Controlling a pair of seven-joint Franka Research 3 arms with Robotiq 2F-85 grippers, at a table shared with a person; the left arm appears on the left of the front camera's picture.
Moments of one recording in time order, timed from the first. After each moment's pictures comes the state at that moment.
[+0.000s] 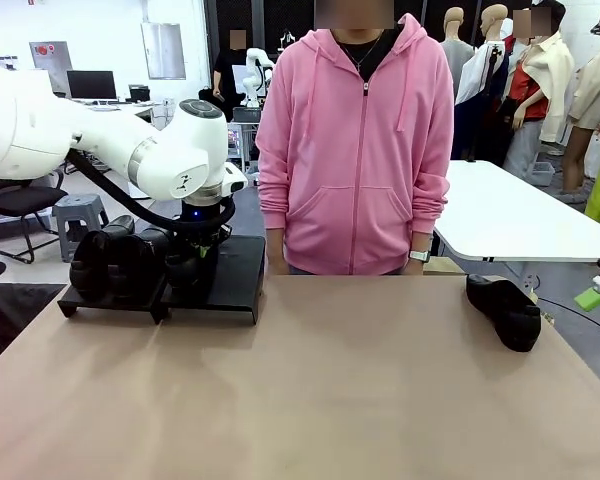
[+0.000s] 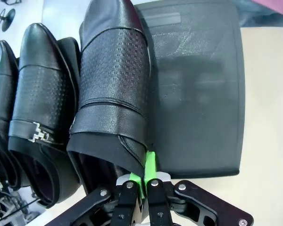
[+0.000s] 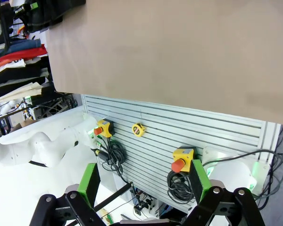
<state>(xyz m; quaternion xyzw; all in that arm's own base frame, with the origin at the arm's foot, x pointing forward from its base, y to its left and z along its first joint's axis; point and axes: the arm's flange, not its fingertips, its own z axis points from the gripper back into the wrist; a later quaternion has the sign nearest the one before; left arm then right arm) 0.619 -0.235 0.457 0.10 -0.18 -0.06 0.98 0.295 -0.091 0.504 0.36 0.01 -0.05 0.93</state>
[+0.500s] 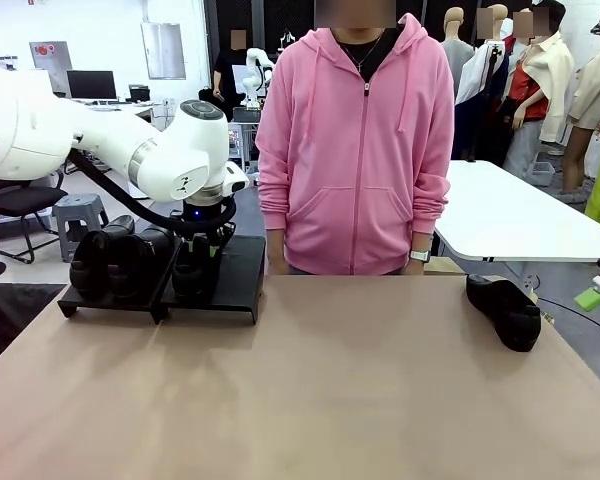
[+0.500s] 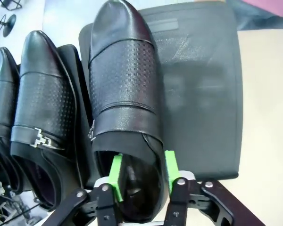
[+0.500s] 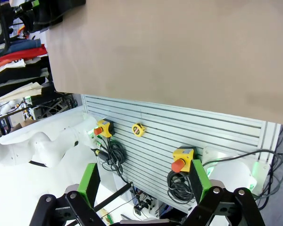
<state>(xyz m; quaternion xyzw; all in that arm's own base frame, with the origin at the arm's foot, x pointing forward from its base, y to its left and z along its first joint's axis) 0.618 -0.237 0.461 0.10 -0.19 -0.07 0.97 0.295 -0.091 0.504 0.36 0.01 -0.05 0.93</state>
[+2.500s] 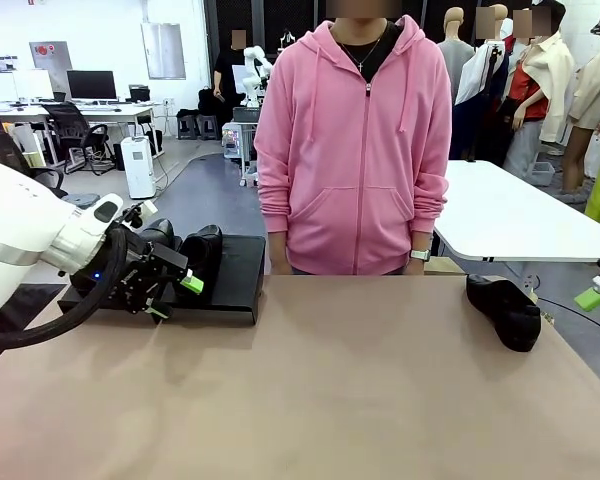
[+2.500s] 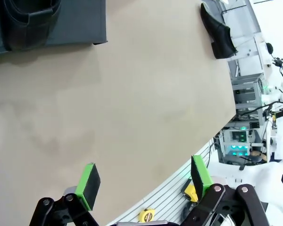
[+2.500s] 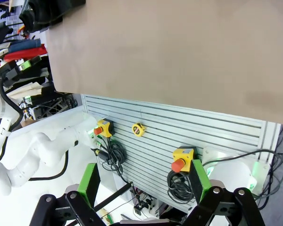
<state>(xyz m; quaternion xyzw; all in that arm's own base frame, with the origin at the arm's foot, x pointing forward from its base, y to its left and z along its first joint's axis) 0.414 -0.118 0.438 -0.37 -0.15 -0.06 0.92 0.295 -0.091 0.504 0.36 0.02 -0.05 0.93</state>
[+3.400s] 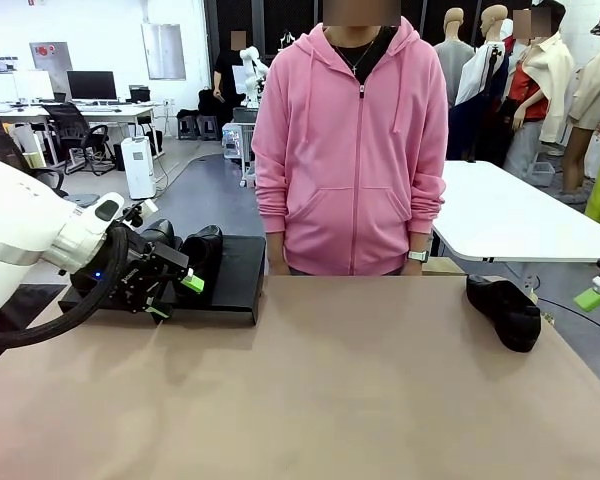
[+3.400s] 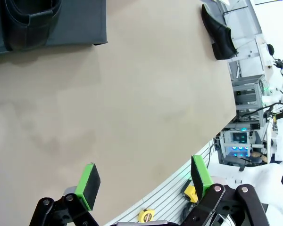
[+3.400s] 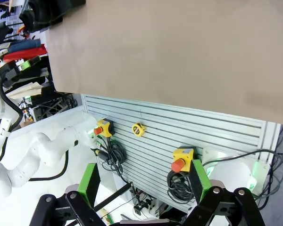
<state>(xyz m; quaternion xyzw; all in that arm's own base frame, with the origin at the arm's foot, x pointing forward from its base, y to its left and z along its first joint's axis) 0.413 -0.119 0.440 -0.37 -0.15 -0.06 0.92 0.295 -0.091 0.504 0.36 0.02 -0.05 0.93</state>
